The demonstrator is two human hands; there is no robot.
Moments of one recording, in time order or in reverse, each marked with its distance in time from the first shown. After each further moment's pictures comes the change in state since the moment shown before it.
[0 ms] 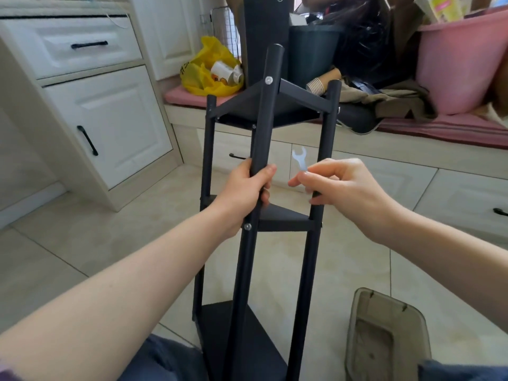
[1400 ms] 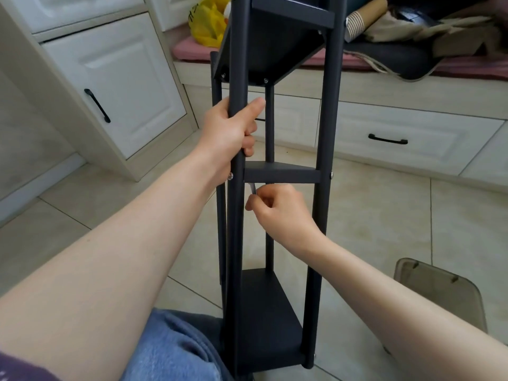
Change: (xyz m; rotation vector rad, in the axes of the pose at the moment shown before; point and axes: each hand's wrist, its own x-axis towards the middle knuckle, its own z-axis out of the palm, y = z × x) left_hand 0.026 0.002 -0.078 0.012 0.141 0.014; right_hand 0.013 0.057 0.174 -0.061 -0.033 0.161
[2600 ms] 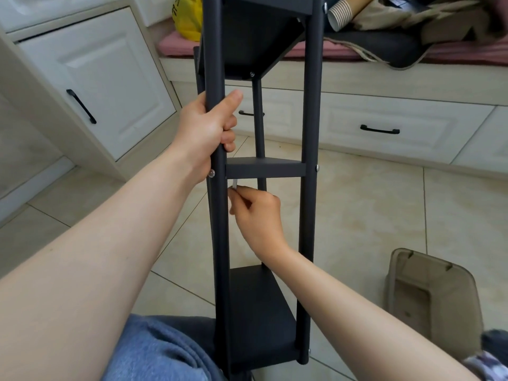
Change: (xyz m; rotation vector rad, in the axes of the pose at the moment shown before) left_hand 0.000 0.001 -0.005 -0.013 0.007 -0.017; right_hand 0.010 0.029 0.047 0.261 0.211 -0.108
